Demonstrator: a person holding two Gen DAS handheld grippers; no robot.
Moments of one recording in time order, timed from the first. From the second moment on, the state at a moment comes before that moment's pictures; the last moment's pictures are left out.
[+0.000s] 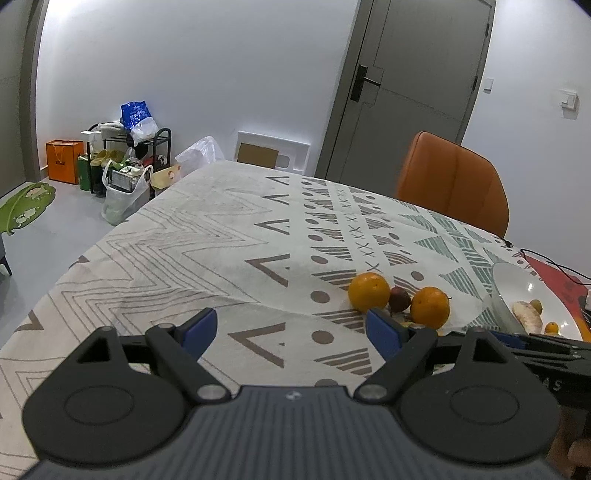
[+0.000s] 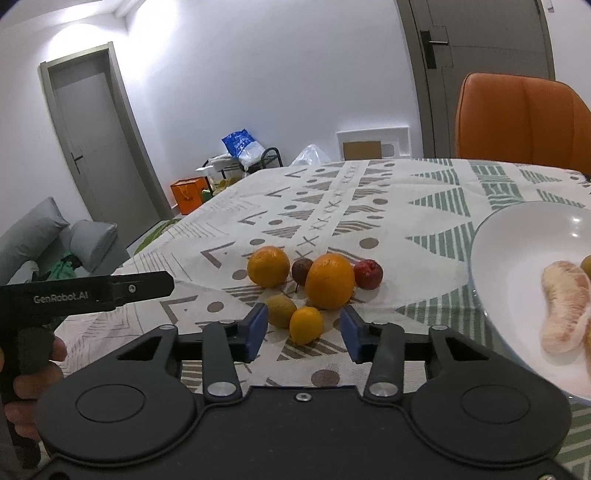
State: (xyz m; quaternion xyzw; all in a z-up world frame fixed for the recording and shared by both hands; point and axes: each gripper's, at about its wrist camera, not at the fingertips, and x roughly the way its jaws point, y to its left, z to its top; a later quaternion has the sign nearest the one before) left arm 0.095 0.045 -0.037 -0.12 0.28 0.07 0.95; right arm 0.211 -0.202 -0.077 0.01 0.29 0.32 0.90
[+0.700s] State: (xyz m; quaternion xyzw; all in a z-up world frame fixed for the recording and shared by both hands) left arm 0.121 0.007 -0.042 -0.10 0.29 0.02 0.95; right arm 0.216 -0.221 -0.081 0.01 0.28 0.31 0.91
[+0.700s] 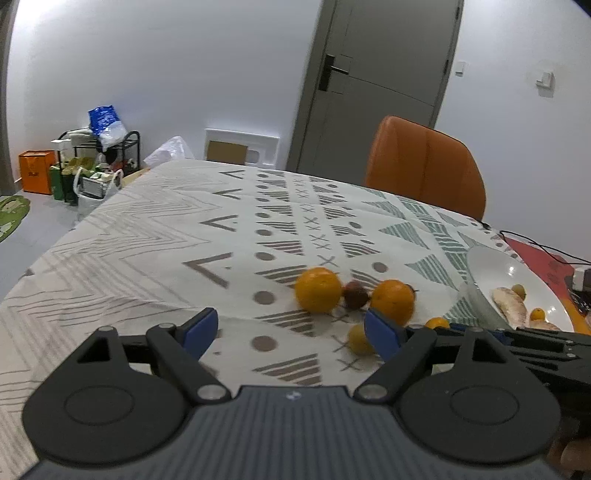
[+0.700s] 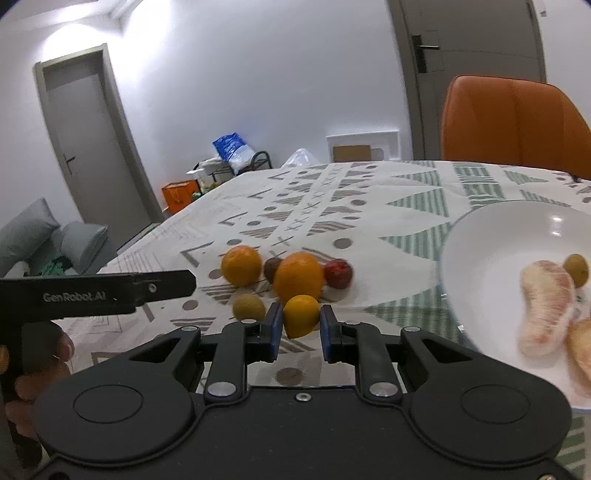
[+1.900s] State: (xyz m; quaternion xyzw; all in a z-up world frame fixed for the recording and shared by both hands) left arm 0.147 -0.041 -0.053 -0.07 0.30 0.00 0.95; right arm 0.221 -0.306 -0.063 0.07 0.24 0.23 0.94
